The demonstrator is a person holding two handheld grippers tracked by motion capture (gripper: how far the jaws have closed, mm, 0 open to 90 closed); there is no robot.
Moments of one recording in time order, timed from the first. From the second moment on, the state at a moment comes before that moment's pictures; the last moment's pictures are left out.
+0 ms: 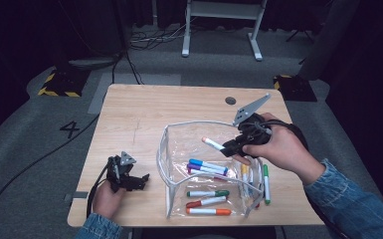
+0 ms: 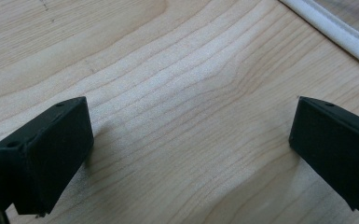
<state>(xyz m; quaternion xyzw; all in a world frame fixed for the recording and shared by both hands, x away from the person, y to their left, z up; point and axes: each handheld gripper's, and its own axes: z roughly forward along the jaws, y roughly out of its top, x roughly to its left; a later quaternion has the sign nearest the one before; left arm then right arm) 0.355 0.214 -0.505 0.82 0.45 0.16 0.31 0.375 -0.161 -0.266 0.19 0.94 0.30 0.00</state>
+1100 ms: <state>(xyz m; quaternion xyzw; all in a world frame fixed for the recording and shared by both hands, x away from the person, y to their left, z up) 0.355 0.214 -0.505 0.82 0.45 0.16 0.32 0.388 -0.095 -0.363 0.14 0.97 0.16 -0.11</state>
